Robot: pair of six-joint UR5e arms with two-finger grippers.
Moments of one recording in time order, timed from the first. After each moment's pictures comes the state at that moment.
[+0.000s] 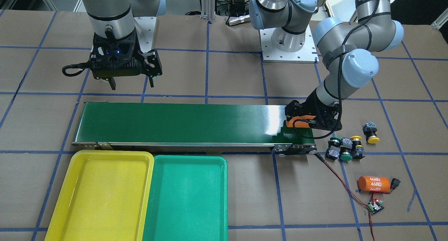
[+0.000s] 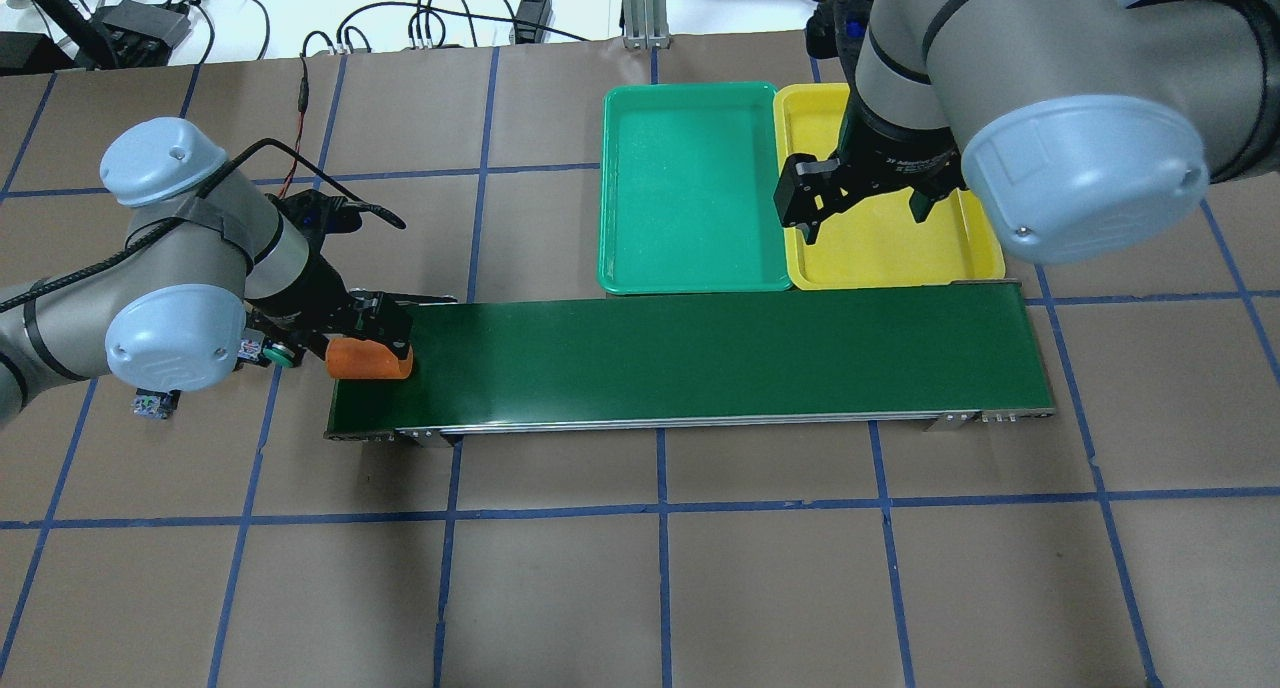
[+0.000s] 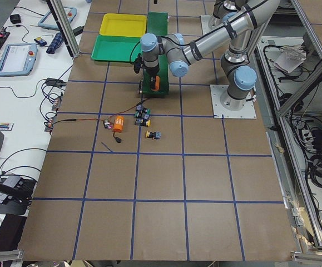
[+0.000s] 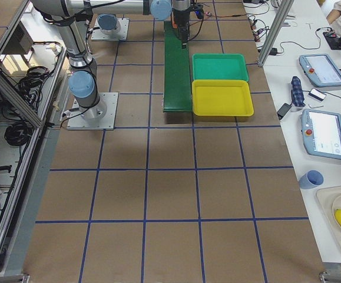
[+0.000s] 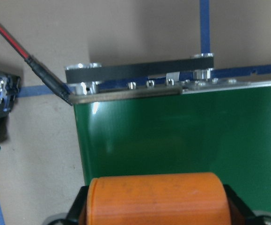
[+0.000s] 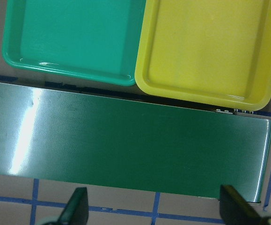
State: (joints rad) left arm -1.36 -1.69 -2.03 -1.09 1.49 0.29; right arm 1.72 -1.56 1.66 -1.74 -1.62 0.00
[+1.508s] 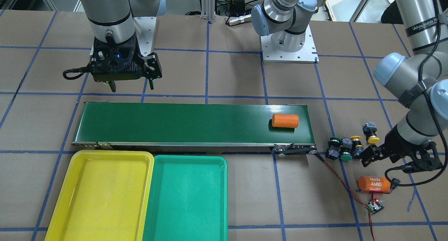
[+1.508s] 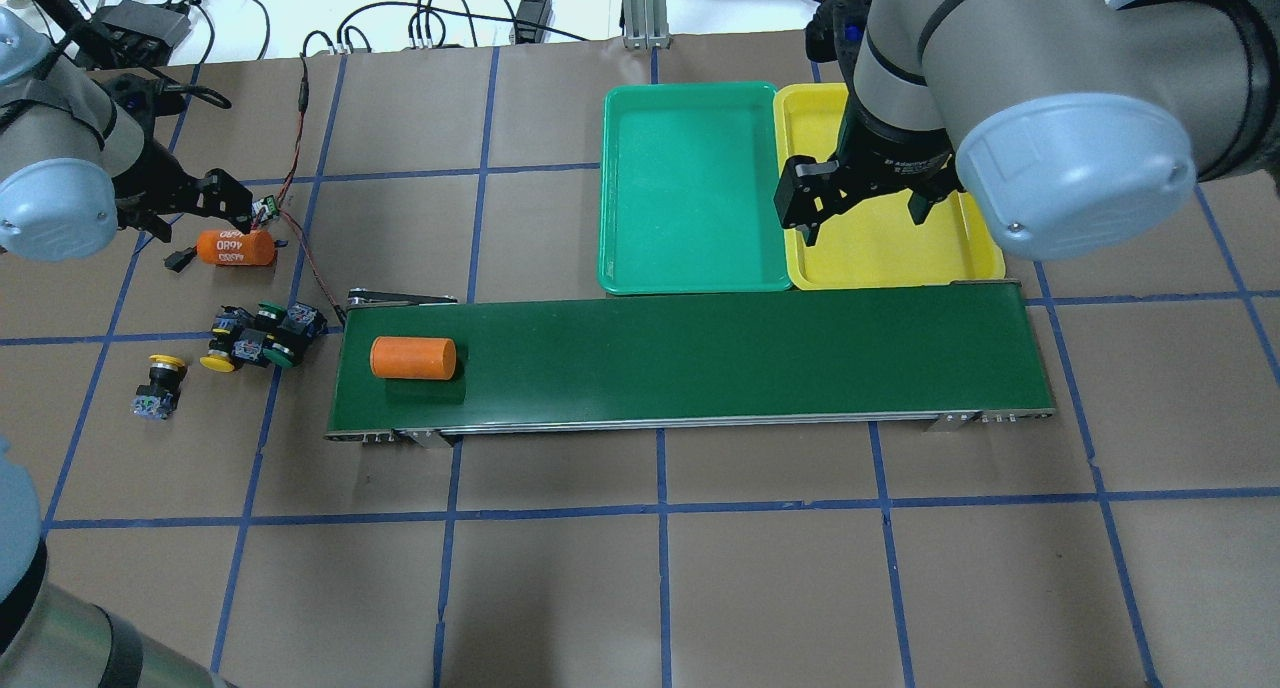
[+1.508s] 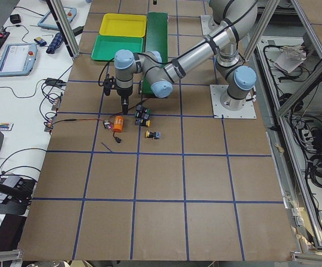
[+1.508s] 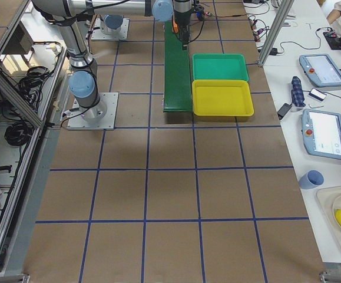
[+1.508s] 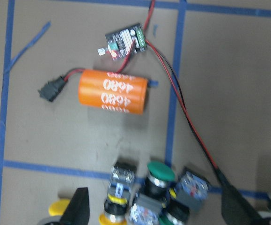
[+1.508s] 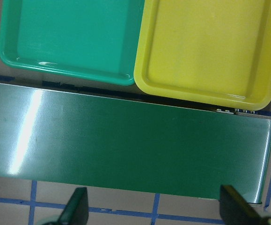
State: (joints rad) left arm -1.14 -1.99 -1.67 -0.93 1.59 0.35; right arm 1.72 -1.55 1.66 -1.74 -1.62 0.00
